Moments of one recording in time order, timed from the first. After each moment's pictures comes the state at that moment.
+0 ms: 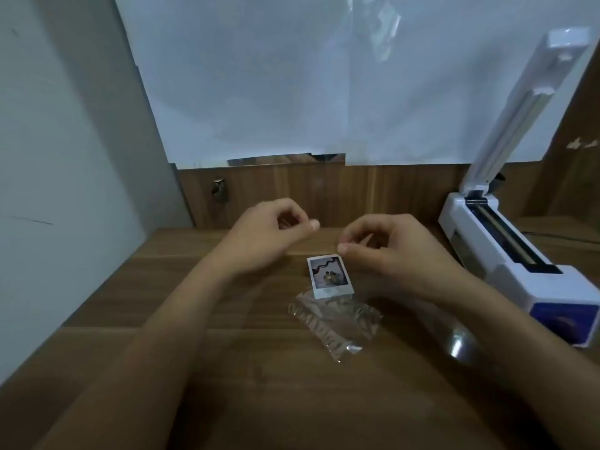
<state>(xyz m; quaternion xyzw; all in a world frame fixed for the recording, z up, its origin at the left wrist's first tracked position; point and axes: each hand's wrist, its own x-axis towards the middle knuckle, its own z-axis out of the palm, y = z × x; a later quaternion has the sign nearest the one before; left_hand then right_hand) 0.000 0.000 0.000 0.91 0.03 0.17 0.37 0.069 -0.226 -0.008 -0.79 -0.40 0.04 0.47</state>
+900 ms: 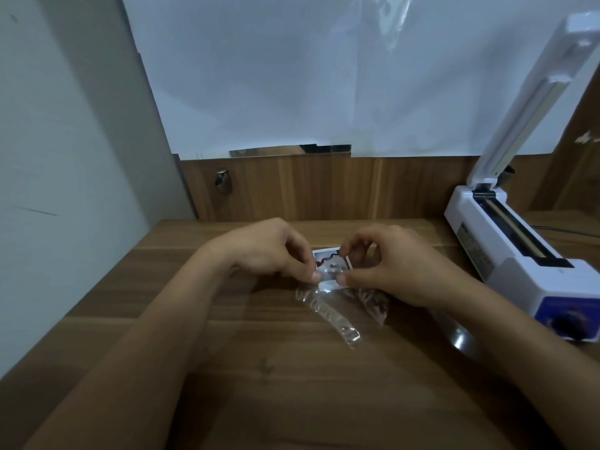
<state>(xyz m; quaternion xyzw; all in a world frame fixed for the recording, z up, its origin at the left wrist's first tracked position) -0.005 0.003 0.008 0.94 0.03 -0.11 0.31 0.076 -0.221 -0.023 -0.86 -0.41 0.04 0.31</state>
